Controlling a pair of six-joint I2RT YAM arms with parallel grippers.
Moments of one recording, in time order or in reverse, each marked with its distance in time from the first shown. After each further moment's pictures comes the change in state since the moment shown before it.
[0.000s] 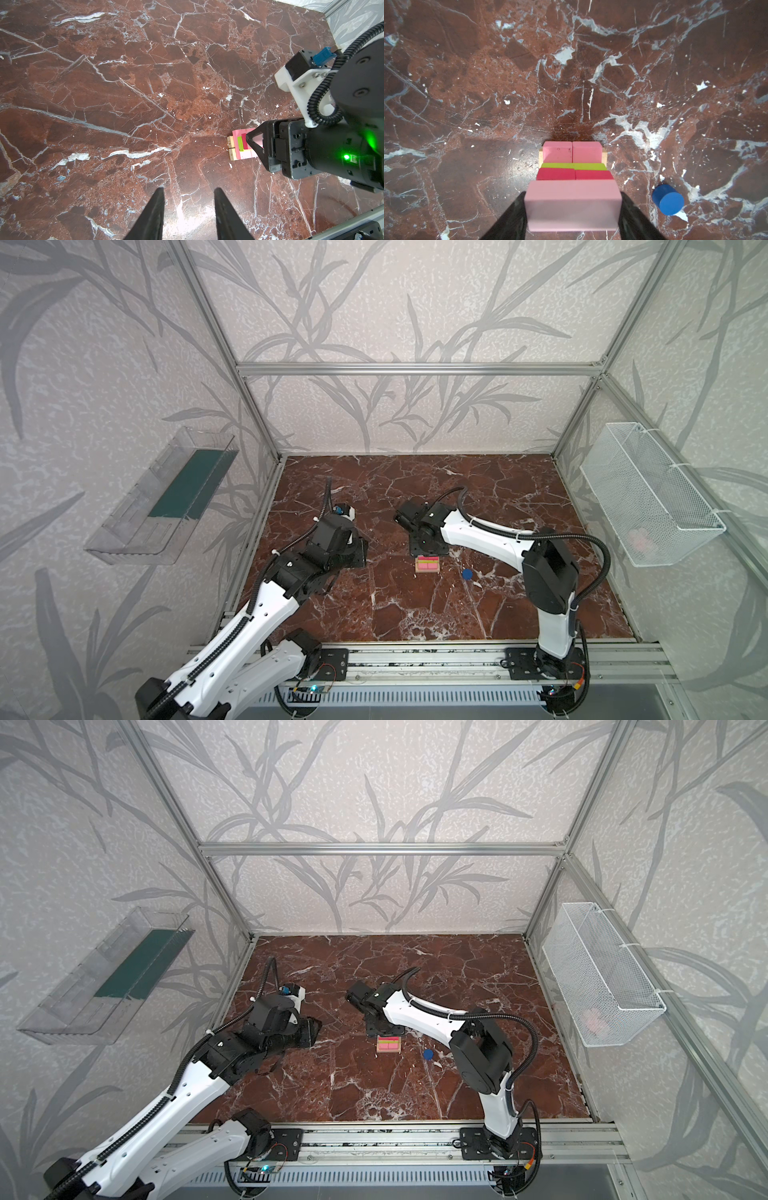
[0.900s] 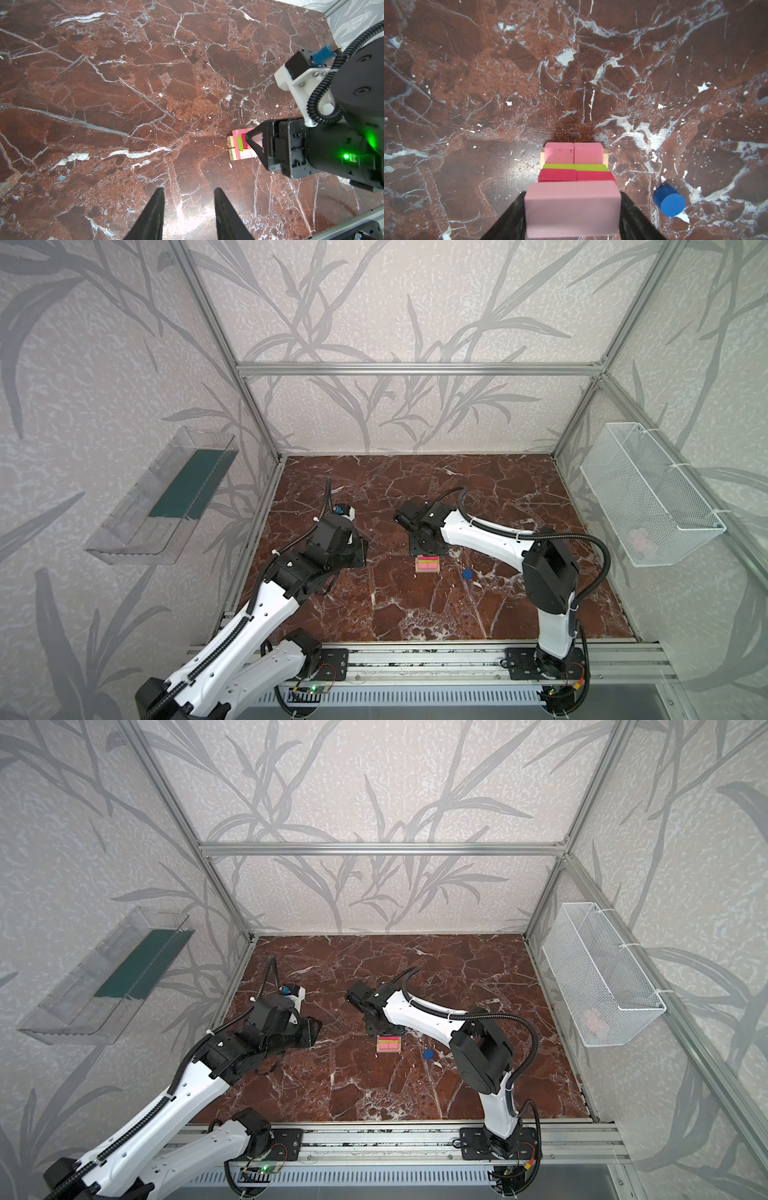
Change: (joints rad) left arm 0.000 0.000 0.000 0.000 0.000 0.000; right arm 0.000 0.000 0.000 0.007 0.000 0.000
